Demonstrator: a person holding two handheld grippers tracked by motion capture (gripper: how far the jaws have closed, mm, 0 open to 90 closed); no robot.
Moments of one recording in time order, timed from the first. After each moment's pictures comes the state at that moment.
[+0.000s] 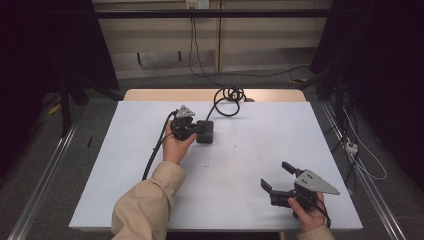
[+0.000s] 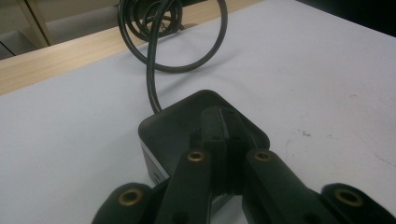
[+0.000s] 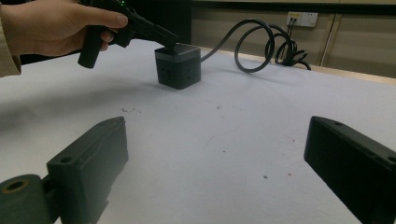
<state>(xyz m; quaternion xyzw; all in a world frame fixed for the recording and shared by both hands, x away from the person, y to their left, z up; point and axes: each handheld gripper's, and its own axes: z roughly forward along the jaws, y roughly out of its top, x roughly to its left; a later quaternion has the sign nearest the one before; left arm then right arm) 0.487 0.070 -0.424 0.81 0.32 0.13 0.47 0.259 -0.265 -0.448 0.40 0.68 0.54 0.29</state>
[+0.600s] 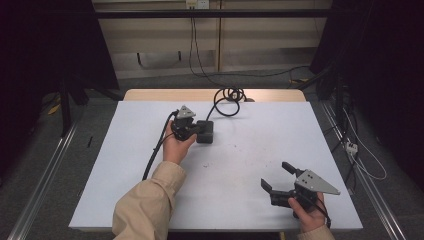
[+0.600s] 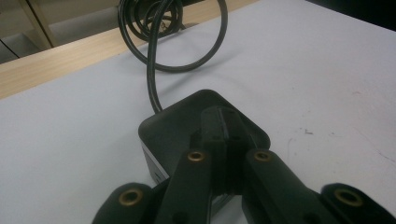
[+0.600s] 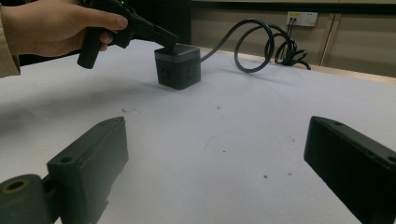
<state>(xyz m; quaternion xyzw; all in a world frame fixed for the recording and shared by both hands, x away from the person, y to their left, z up) 0.486 0.069 -0.424 0.81 0.32 0.13 0.47 0.259 -0.265 -0.448 0.40 0.68 0.54 0.29</state>
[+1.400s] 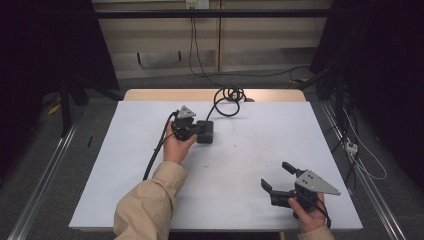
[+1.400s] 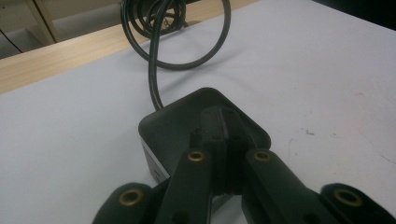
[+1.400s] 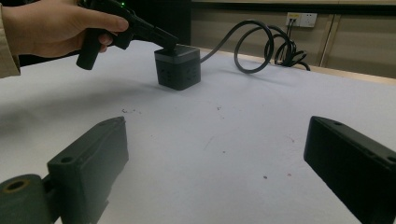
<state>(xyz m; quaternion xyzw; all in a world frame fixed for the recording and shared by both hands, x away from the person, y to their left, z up) 0.485 0.068 -0.423 0.81 0.32 0.14 0.46 0.258 -0.265 -0.447 0.40 0.68 0.54 0.29</state>
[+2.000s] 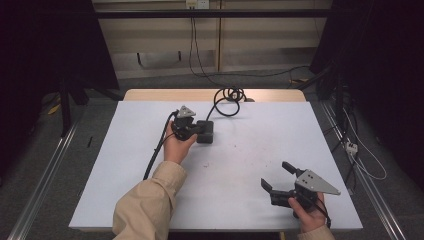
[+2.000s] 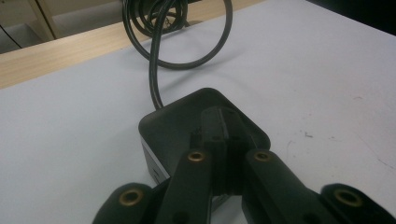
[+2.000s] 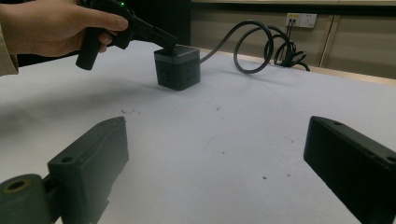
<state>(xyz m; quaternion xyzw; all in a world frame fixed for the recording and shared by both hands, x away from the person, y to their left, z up) 0.485 0.068 -0.423 0.81 0.33 0.13 0.47 0.259 -0.265 -0.447 0.40 0.68 0.55 0.29</state>
